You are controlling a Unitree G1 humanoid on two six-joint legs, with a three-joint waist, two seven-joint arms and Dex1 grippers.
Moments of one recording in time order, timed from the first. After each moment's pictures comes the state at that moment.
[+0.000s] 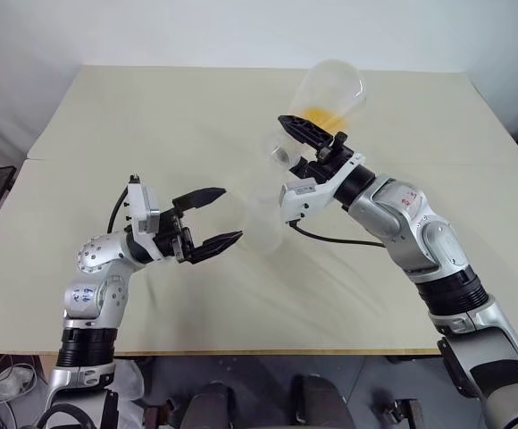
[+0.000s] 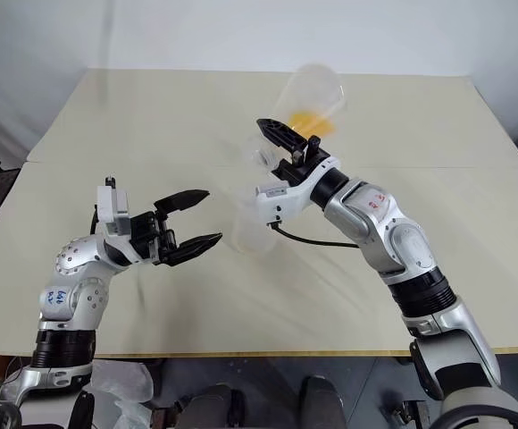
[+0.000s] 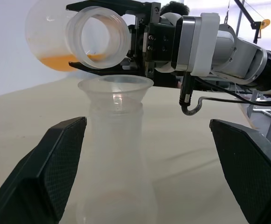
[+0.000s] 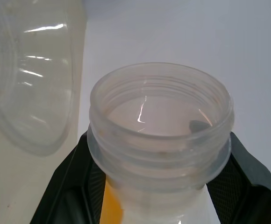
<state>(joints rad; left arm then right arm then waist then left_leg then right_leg) -0.39 0.43 0.14 -0.03 -0.57 0.14 -1.06 -0.78 -0.54 0.29 -0.01 -0.80 -0.31 0.25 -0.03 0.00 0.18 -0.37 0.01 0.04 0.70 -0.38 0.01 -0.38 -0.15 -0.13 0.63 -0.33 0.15</state>
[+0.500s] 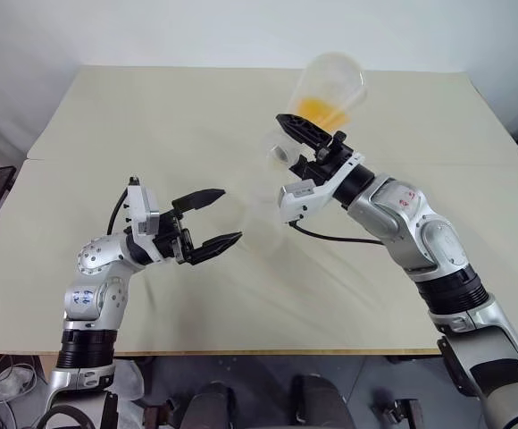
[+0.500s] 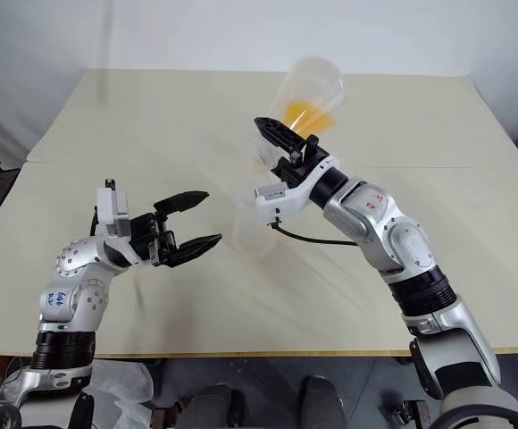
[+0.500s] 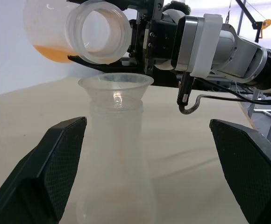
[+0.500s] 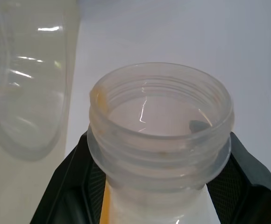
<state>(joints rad) -0.39 0.43 0.14 -0.03 -0.57 0.14 -1.06 -0.78 -0.54 0.29 0.00 -0.85 -0.34 0.20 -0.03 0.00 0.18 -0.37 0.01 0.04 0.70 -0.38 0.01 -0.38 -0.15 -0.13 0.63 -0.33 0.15</state>
